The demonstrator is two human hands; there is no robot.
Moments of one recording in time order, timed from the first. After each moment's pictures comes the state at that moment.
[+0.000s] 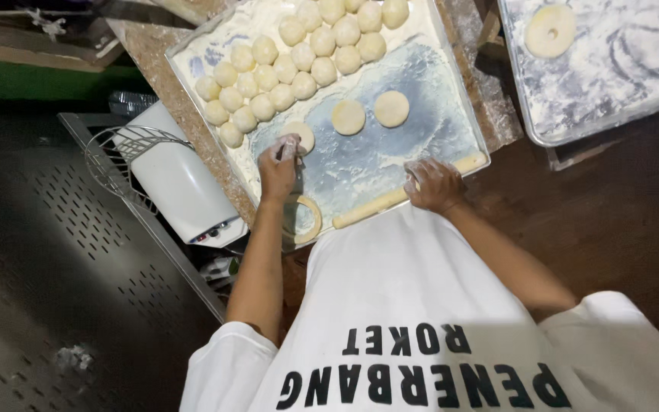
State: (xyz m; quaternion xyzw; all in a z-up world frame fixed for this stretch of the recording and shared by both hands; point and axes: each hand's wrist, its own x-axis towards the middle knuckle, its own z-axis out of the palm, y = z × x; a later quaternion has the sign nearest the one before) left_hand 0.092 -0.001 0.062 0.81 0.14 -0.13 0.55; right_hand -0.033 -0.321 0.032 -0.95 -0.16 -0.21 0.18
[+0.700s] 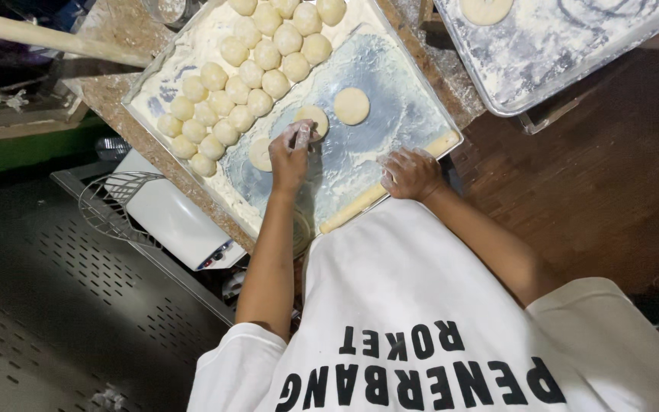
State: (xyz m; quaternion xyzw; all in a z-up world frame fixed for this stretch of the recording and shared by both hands) left_hand 0.115 -0.094 0.079 0.81 0.02 -0.19 0.56; right_hand -0.030 -0.324 0.039 -0.94 -0.14 -0.23 0.19
